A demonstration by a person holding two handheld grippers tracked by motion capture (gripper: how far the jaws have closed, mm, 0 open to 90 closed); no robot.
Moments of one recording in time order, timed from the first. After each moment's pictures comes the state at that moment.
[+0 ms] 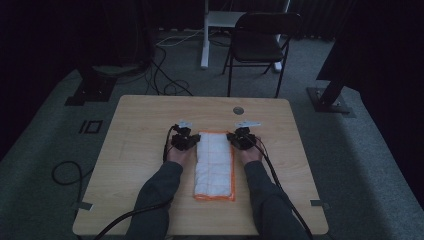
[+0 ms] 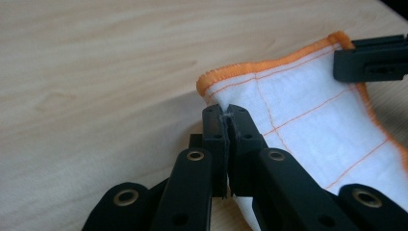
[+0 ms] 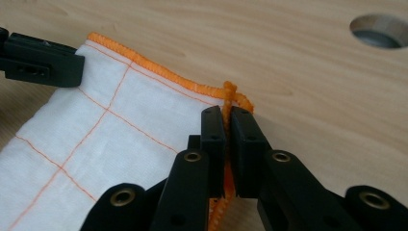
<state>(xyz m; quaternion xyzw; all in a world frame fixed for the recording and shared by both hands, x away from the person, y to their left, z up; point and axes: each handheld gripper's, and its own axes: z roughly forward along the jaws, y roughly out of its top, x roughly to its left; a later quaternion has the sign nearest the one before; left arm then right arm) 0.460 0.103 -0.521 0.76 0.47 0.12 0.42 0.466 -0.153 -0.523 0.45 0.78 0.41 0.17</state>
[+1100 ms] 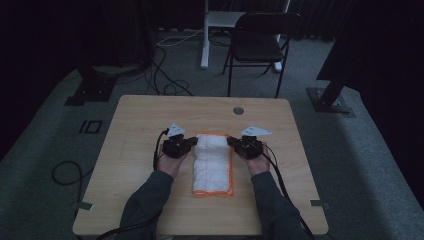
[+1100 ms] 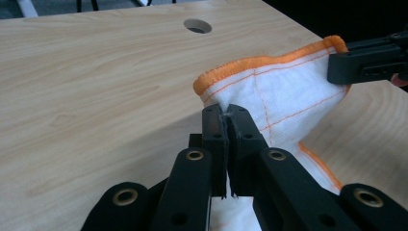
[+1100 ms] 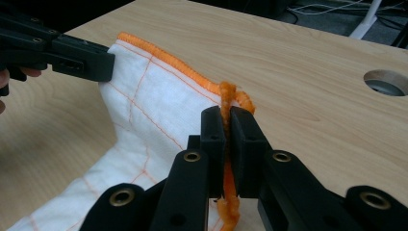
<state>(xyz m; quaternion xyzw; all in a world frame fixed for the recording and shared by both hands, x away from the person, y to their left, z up) 0.401 0.122 -0.481 0.77 0.41 0.13 0.47 0.403 -0.162 -0.479 0.39 0.77 0.48 0.17</state>
